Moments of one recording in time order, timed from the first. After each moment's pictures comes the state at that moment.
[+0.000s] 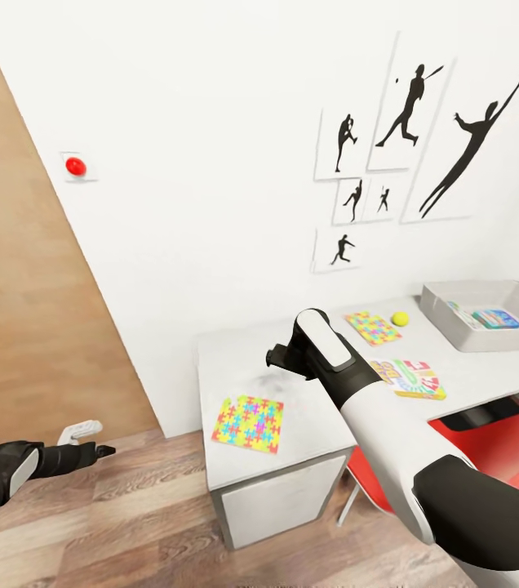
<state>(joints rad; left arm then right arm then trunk) -0.82 0.42 0.07 -0.22 0.09 0.45 -0.54 -1.10 0.17 0.38 -0.81 -1.40 0.82 -1.16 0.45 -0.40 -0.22</state>
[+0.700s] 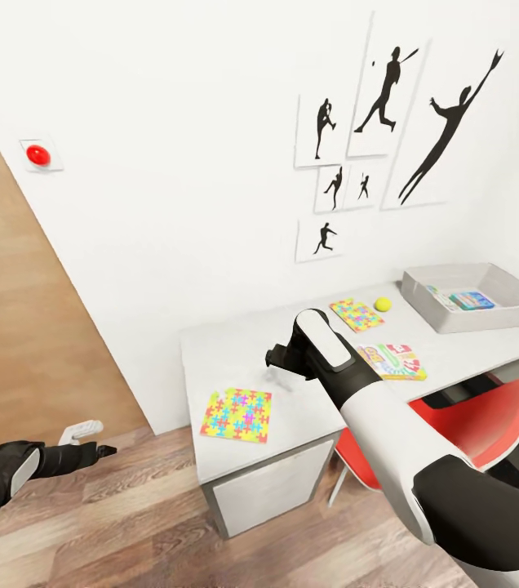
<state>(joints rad) -0.82 0.42 0.07 -0.22 0.09 0.45 -0.54 -1.10 0.17 0.38 -0.81 -1.40 0.83 -1.16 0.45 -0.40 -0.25</state>
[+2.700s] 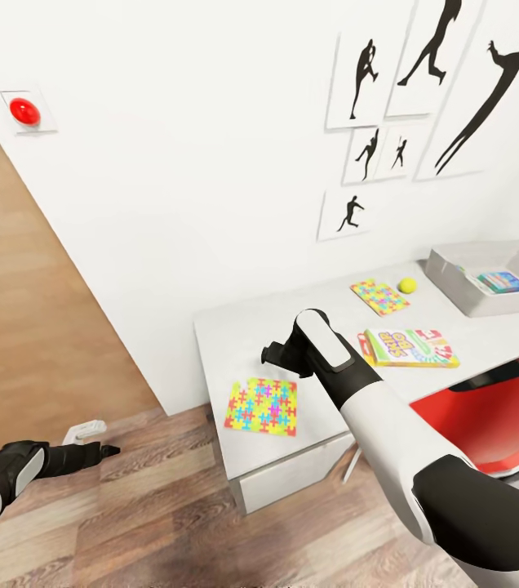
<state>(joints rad) -0.82 0.40 0.07 -0.22 0.09 0.45 -0.53 -1.10 0.17 0.38 -0.81 -1.38 0.82 -1.08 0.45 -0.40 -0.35</state>
